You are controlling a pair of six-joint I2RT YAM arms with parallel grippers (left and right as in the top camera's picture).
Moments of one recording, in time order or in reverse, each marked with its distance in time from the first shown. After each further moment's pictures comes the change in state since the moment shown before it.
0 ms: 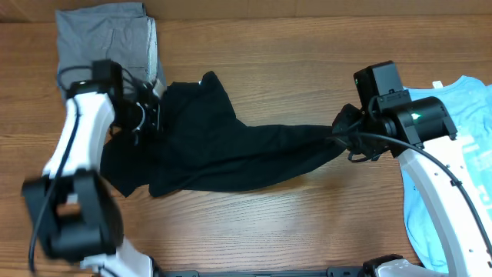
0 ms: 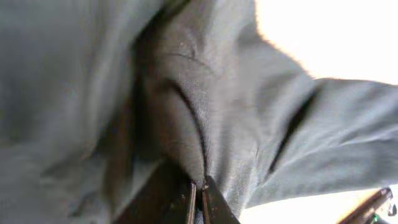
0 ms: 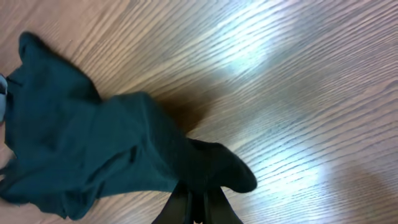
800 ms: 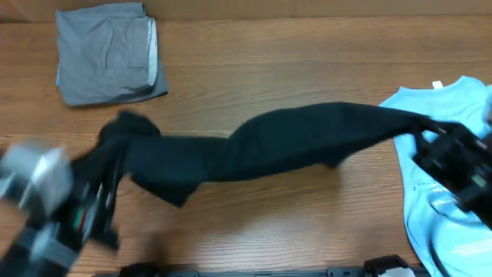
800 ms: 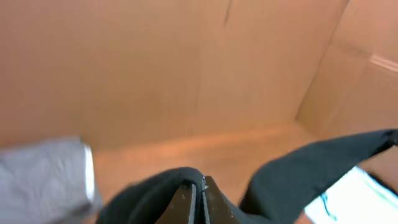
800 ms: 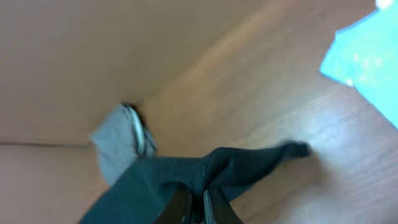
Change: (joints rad) left arm -0.002 -0.963 0.496 -0.117 0.024 -0.271; right arm -0.063 -0.313 0.579 -0.238 0.071 -0.004
